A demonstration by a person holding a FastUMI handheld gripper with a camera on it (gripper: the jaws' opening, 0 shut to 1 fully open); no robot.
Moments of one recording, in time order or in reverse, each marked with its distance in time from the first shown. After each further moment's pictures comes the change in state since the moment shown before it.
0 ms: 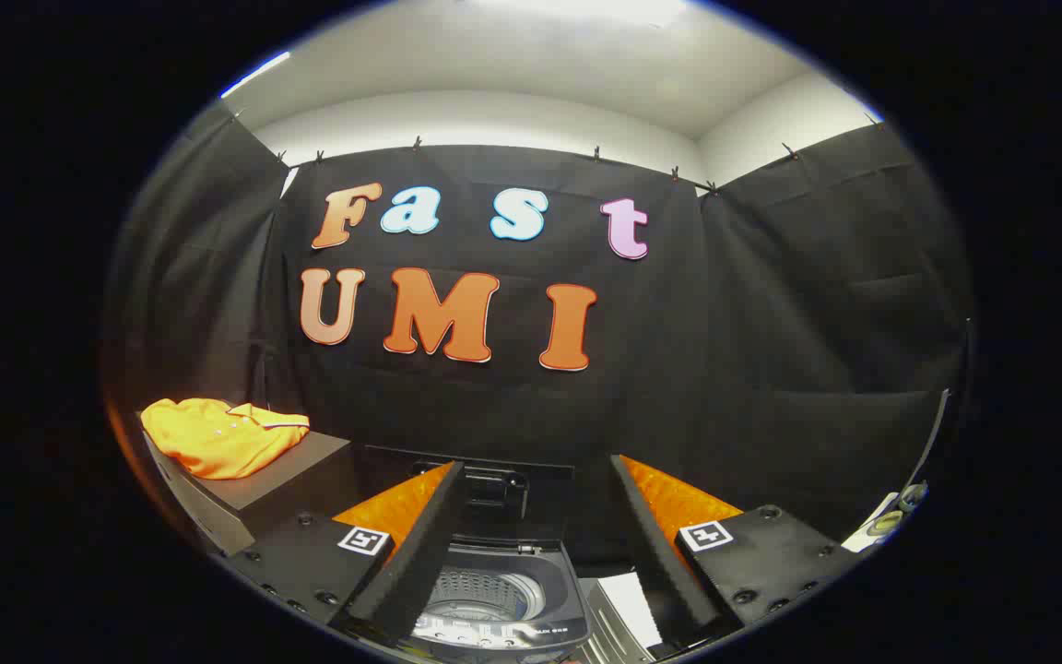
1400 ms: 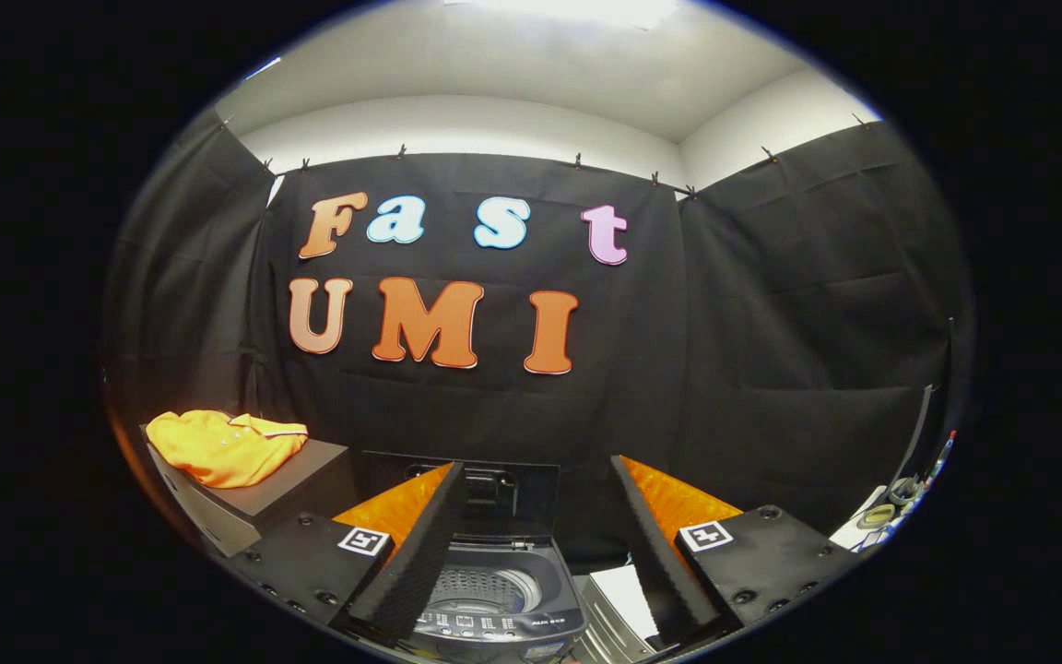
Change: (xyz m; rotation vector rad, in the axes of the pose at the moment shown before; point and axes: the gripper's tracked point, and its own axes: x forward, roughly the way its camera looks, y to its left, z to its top) arm -0.036 0.006 0.011 0.026 0.004 -0.019
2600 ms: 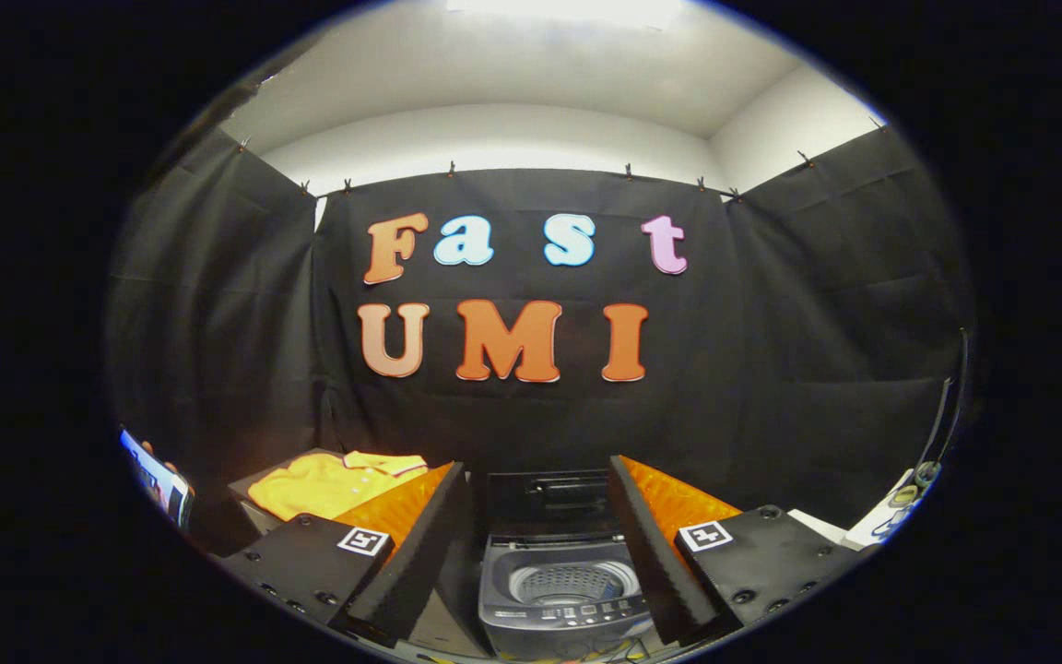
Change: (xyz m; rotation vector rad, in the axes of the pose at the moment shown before) arm -0.057 0.190 0.085 0.090 -0.002 0.173
